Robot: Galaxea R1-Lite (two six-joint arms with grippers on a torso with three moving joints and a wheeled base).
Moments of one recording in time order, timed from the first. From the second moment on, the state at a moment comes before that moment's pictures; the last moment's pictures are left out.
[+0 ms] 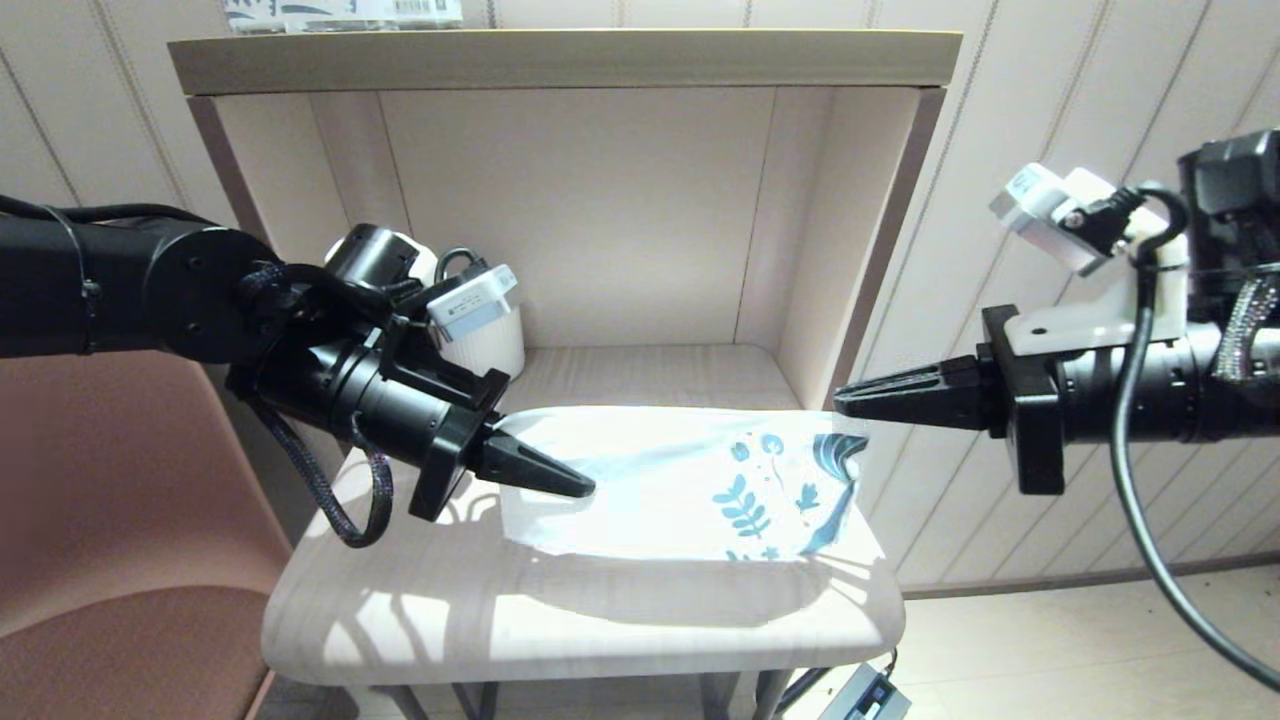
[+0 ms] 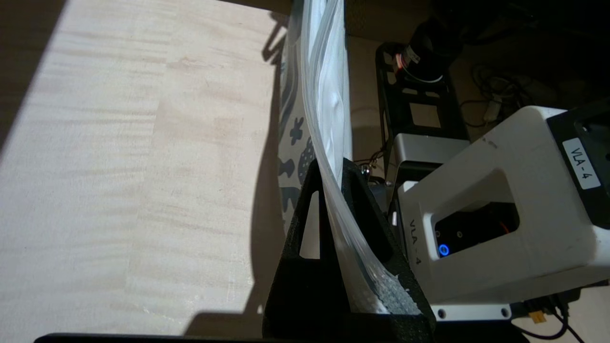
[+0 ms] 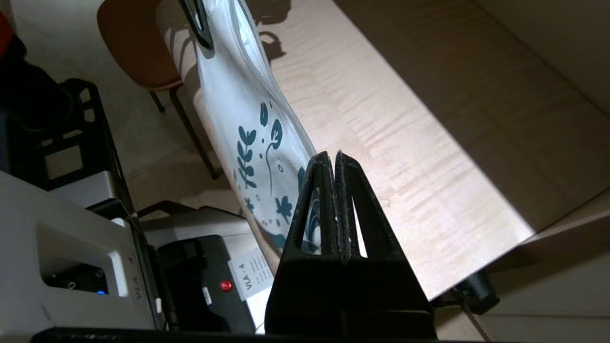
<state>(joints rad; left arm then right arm) -0.42 1.85 -1.47 0.60 -1.09 0.75 0.33 1.43 -1.15 0.14 0.69 -0.32</state>
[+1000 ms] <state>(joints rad) -0.34 1.94 -1.53 0.58 -1.09 0.73 0.32 1.40 -1.17 0.14 0.70 -0.32</state>
